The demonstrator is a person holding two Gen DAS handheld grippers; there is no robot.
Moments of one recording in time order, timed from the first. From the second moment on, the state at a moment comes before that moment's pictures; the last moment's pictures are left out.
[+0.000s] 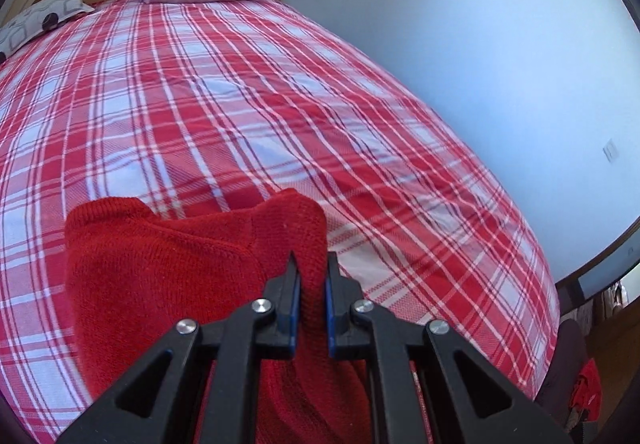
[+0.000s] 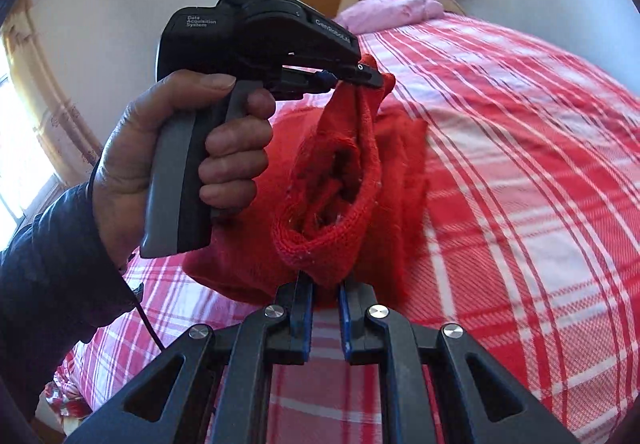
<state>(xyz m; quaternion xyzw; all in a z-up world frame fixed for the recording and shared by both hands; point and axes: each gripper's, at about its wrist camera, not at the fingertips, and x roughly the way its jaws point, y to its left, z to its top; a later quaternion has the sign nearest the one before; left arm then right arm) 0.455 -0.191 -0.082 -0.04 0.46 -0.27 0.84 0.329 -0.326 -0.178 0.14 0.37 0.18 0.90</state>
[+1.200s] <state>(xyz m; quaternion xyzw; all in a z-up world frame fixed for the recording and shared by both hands) 0.337 -0.095 -0.108 0.02 0.38 -0.20 0.90 0.348 -0.306 -0.147 0.11 0.31 0.19 0.92</state>
